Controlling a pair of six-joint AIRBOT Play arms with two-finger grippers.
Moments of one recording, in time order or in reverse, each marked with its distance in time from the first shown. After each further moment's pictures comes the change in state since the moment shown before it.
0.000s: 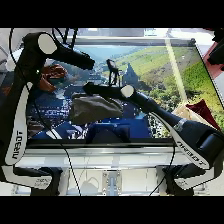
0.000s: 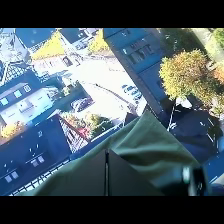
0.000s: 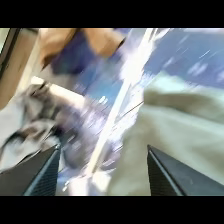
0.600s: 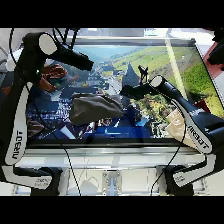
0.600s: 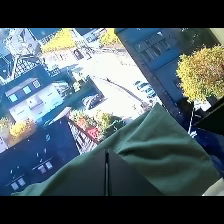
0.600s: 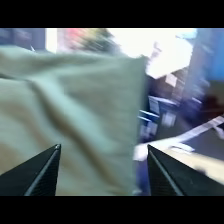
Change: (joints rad) left arm 0.000 0.000 0.000 0.043 -0.008 0.003; right arm -0.380 -0.047 -0.087 -0.309 0.446 0.196
